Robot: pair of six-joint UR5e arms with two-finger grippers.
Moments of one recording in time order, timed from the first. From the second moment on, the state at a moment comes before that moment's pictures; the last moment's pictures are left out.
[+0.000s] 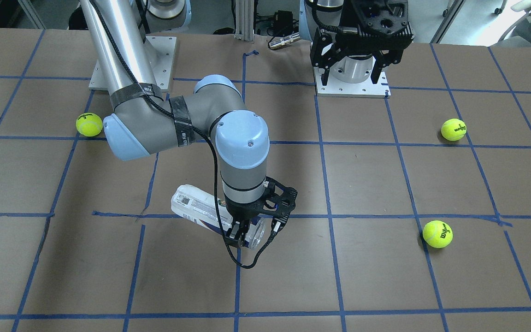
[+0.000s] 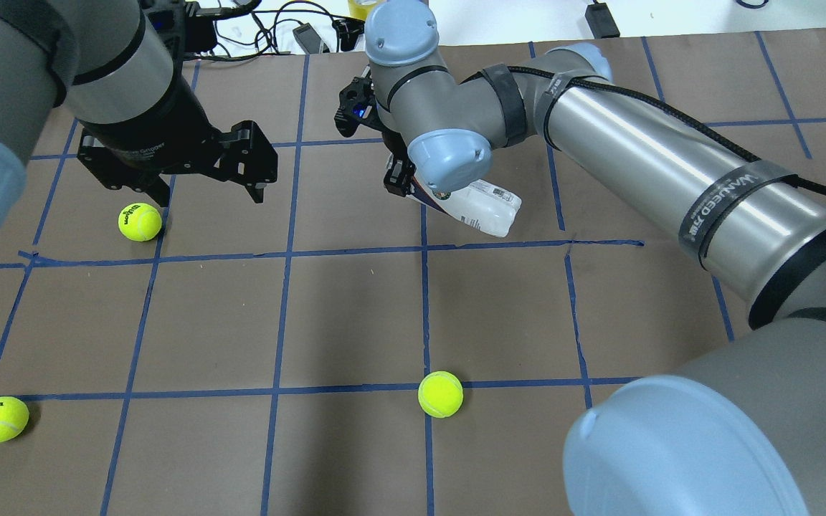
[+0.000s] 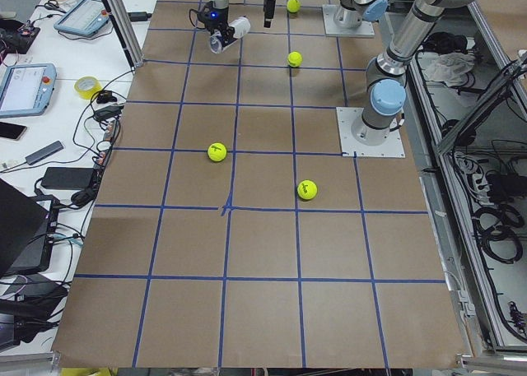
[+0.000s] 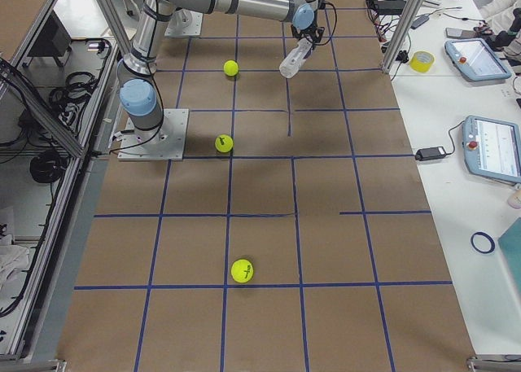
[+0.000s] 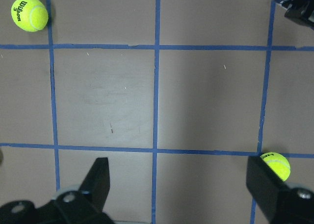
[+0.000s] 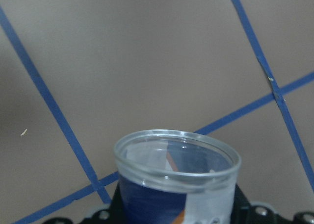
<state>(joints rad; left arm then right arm) -1.71 -1.45 -1.59 -1.59 1.64 -0.17 1.95 -0.99 1.41 -2.15 -1.59 -0.86</state>
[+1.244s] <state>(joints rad) -1.71 -1.45 -1.59 -1.58 1.64 -0.15 2.00 -0.93 1.46 -2.30 -1.42 -1.33</state>
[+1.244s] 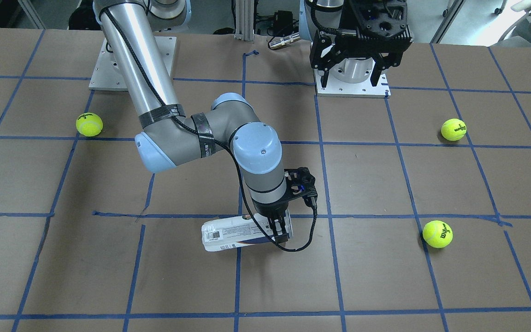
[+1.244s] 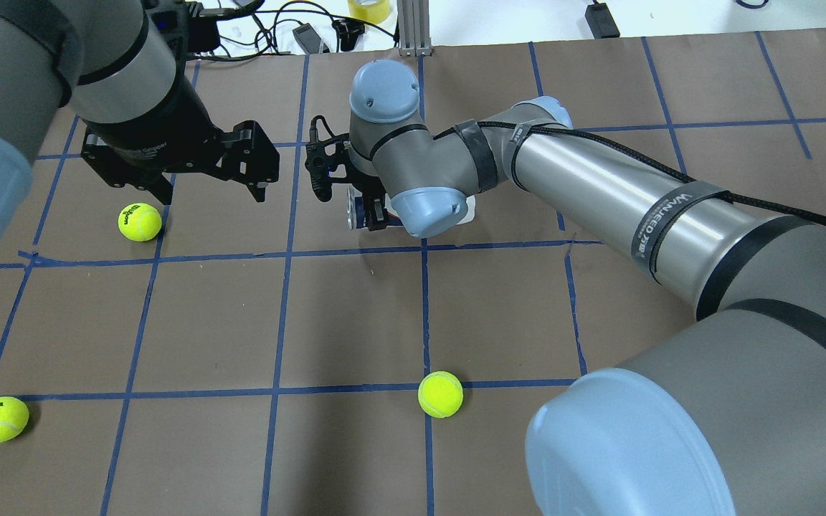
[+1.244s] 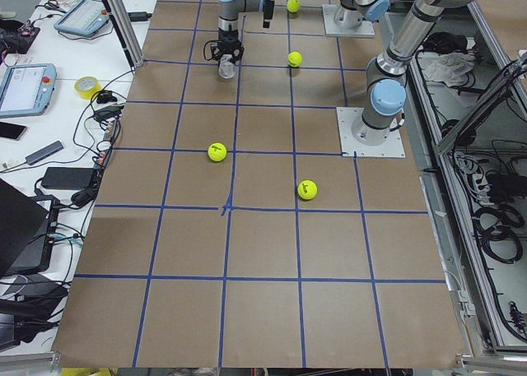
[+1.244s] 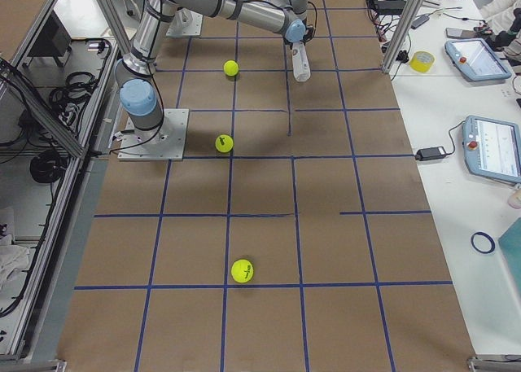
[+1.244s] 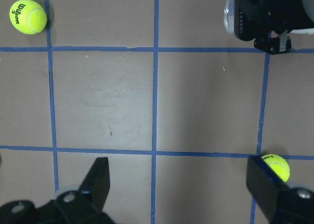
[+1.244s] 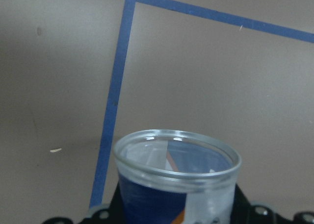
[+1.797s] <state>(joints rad) -1.71 -1.45 -1.59 -1.58 1.64 -0.15 2.00 -0.93 1.45 -2.31 -1.35 -1.30</state>
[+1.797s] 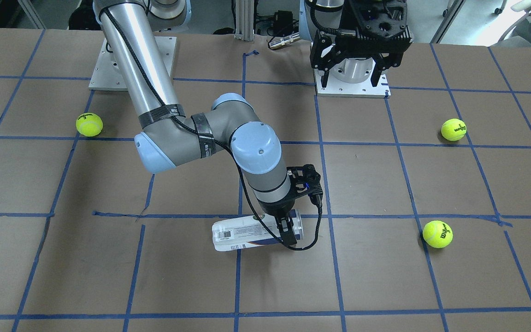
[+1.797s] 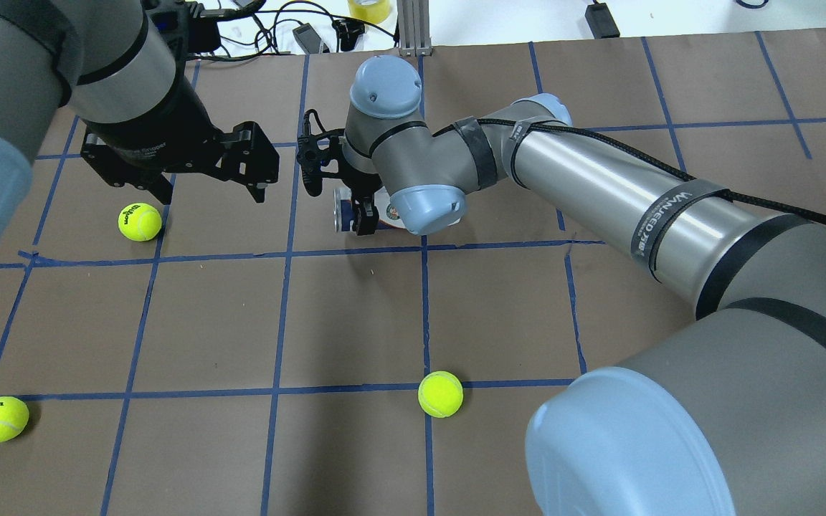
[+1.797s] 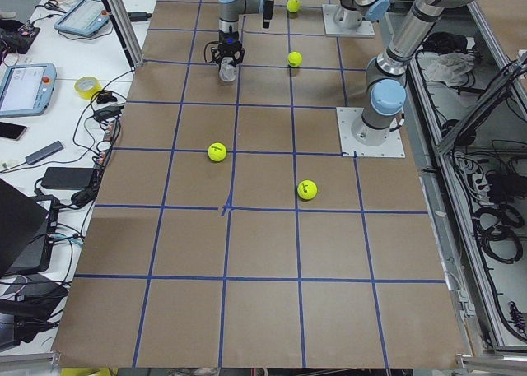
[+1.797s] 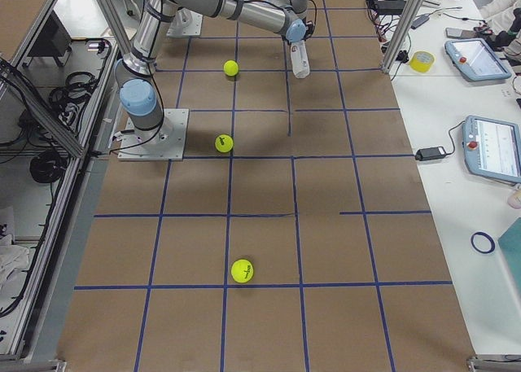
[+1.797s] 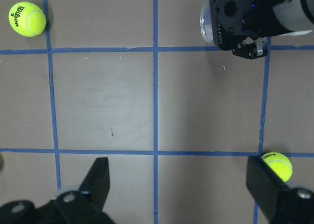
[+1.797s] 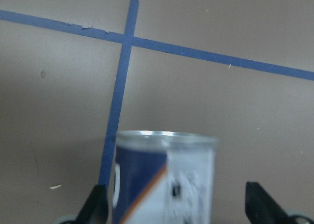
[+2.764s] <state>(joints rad) -1.71 -1.50 -1.58 -1.56 1.63 -0.13 1.74 -1.07 1.44 -2.23 -1.34 -1.30</state>
